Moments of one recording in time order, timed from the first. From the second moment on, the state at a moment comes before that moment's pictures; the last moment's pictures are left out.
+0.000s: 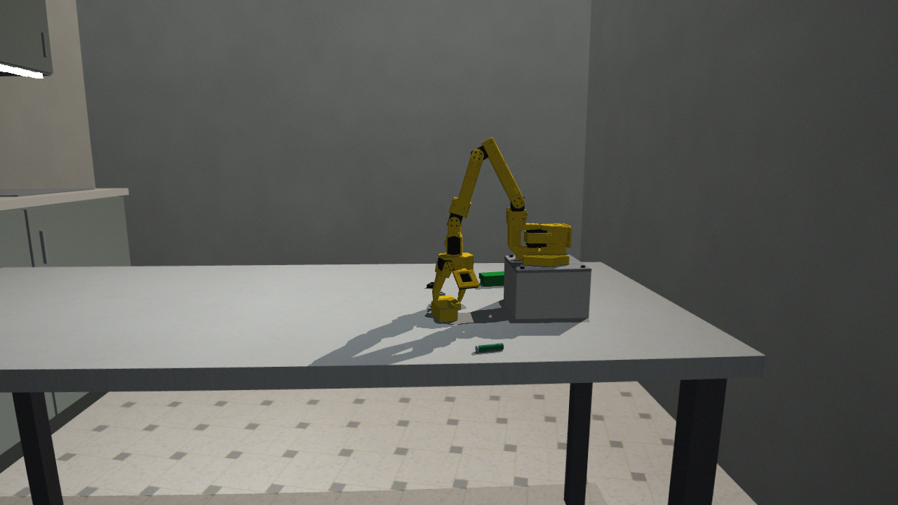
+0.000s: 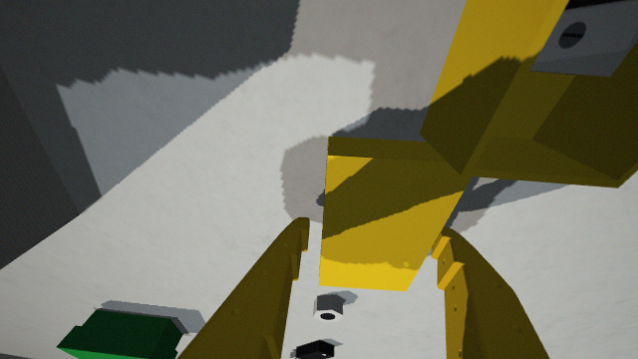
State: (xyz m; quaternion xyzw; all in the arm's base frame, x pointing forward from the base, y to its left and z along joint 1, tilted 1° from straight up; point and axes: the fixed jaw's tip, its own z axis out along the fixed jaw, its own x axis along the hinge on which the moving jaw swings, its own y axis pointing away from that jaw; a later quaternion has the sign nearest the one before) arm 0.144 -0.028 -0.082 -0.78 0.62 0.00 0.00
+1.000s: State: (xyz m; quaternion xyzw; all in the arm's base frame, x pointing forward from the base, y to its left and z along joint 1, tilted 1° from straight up) arm 0.145 -0.029 -0.085 -0.78 0.62 0.00 0.00
